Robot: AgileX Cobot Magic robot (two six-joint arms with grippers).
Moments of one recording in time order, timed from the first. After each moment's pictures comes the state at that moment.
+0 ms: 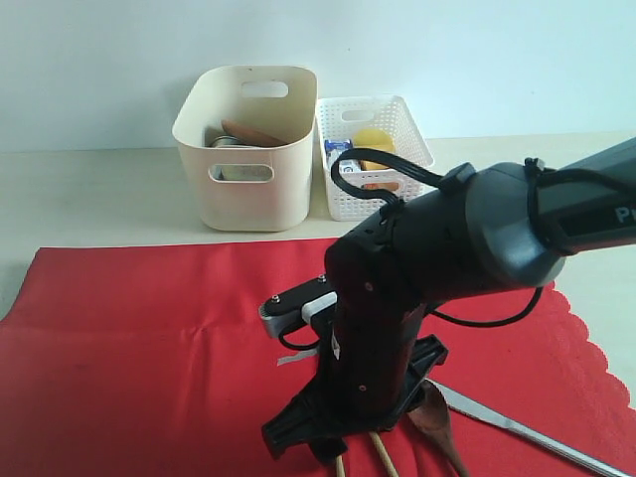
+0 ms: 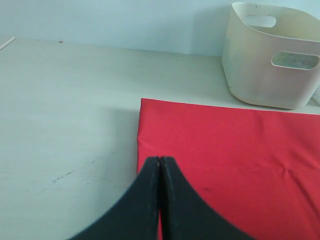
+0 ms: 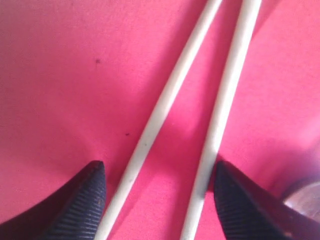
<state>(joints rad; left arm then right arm) -0.04 0.01 0.00 0.06 0.37 -0.16 0.85 1.93 -1.04 0.05 0.71 0.30</state>
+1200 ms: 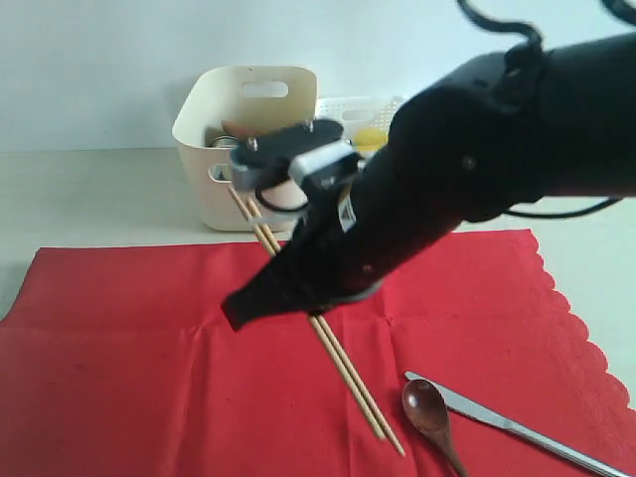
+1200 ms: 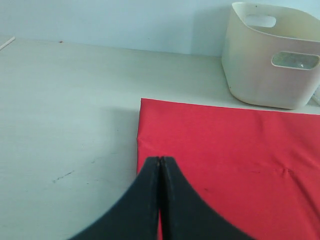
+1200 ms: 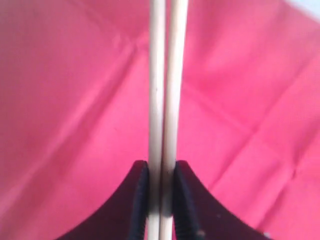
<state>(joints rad) -0.04 0.01 0.00 0.06 0.37 -0.16 0.85 1.62 -1.09 0.00 0.58 0.19</state>
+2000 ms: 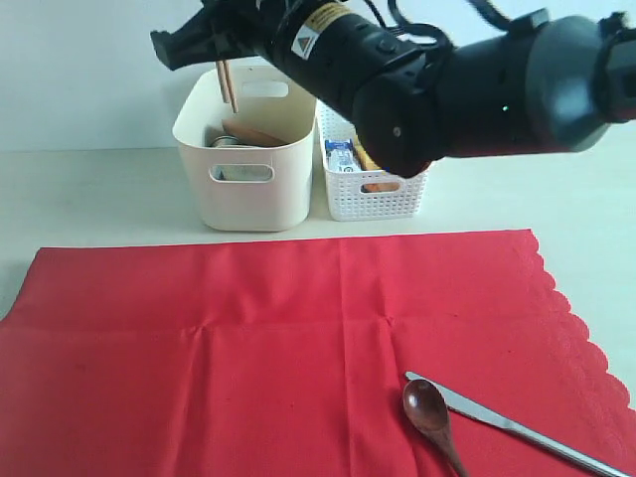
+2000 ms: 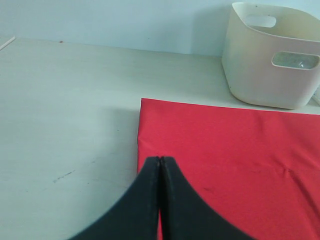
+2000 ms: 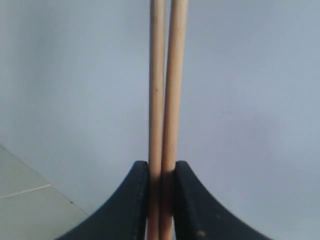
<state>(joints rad) -0.04 0.01 0.00 0.06 0.37 -0.16 0.70 1.88 -1.28 -0.04 -0.69 -0.12</state>
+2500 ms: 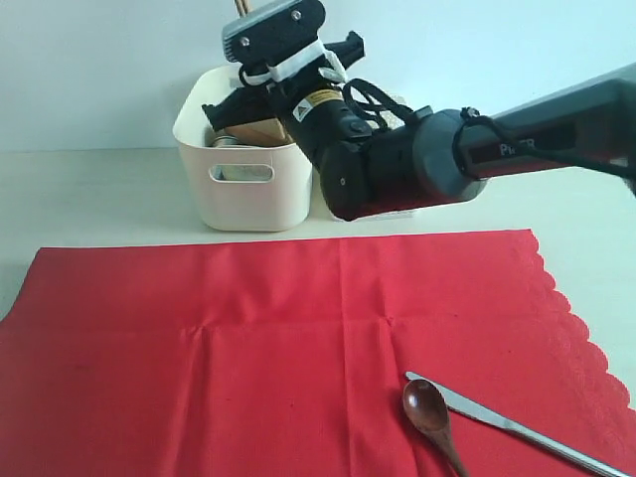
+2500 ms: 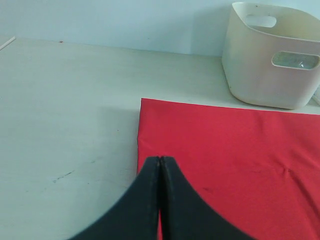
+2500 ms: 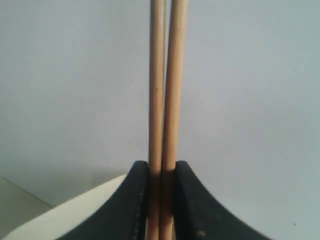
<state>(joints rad) -0.04 0.01 0.00 0.06 0.37 -0.16 0.66 2.16 -1.41 0.28 -0.80 -0.46</state>
